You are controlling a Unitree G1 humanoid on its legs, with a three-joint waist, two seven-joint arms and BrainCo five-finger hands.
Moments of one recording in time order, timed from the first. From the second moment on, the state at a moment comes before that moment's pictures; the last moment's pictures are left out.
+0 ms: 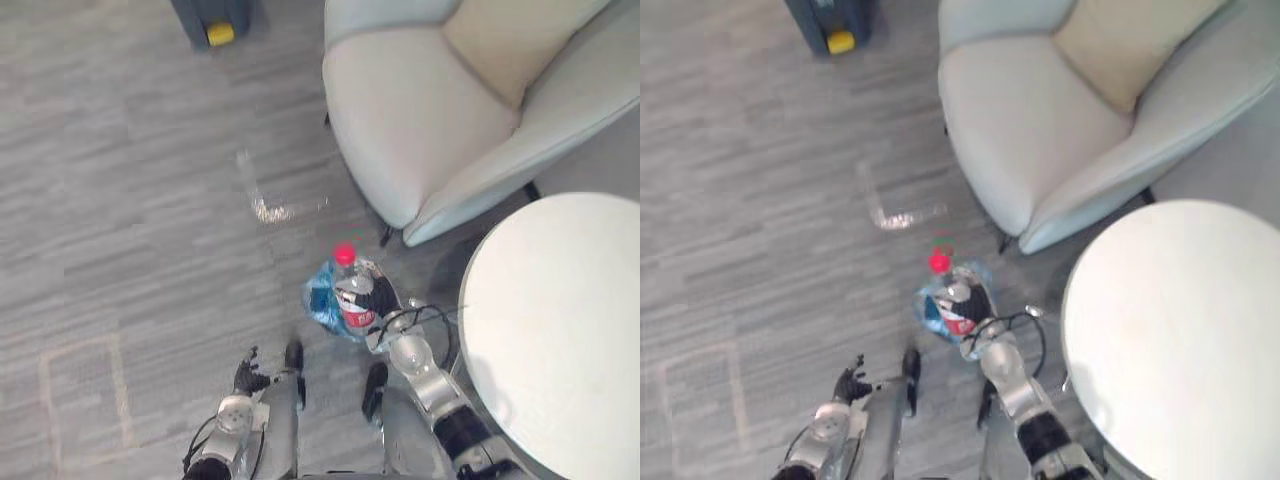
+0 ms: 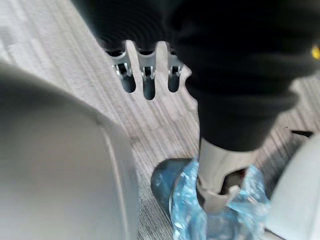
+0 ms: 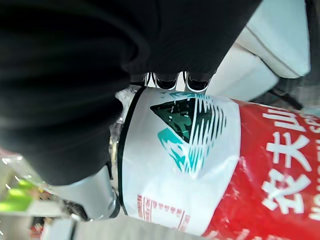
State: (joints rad) left arm -0.09 0.12 -0.13 0.84 -0.01 -0.18 0.21; right arm -0.31 -0.14 0.32 0.38 -0.28 -0.22 -0.21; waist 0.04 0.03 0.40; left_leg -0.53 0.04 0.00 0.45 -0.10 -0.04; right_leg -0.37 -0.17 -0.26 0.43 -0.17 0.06
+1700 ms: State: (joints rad) left arm -0.40 0.06 -0.02 0.42 -0.04 -0.20 0.31; right arm -0.72 -0.20 0.08 0.51 -0.24 -0.14 -0.34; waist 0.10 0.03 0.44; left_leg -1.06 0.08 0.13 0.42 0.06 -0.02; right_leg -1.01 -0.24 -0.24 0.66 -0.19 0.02
